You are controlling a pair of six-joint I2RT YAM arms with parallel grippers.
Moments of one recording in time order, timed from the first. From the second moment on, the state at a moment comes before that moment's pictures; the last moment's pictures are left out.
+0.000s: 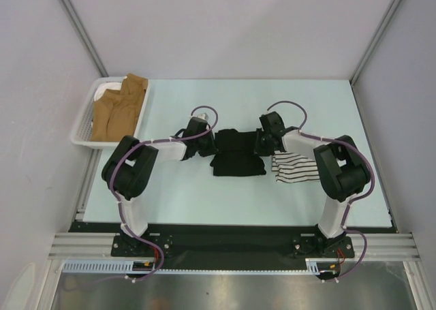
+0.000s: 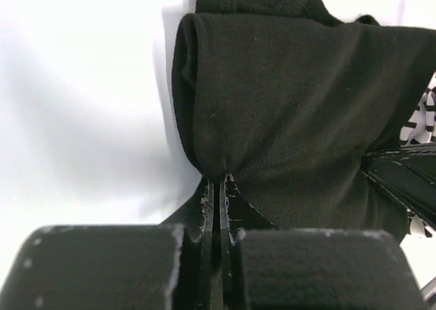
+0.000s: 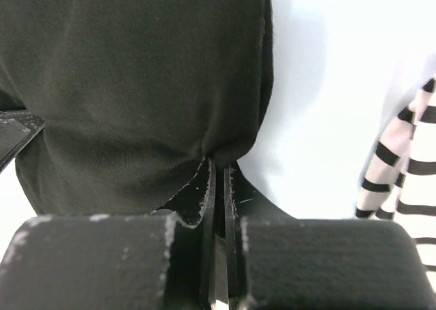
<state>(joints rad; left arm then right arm) -0.51 1.89 1.01 0.08 0.14 -0.70 0.44 1.84 1.10 -0.24 -0.09 0.57</state>
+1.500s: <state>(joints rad) -0.71 1.75 1.06 -0.04 0.12 -0.74 0.38 1.54 1.03 -0.42 -0.09 0.52</state>
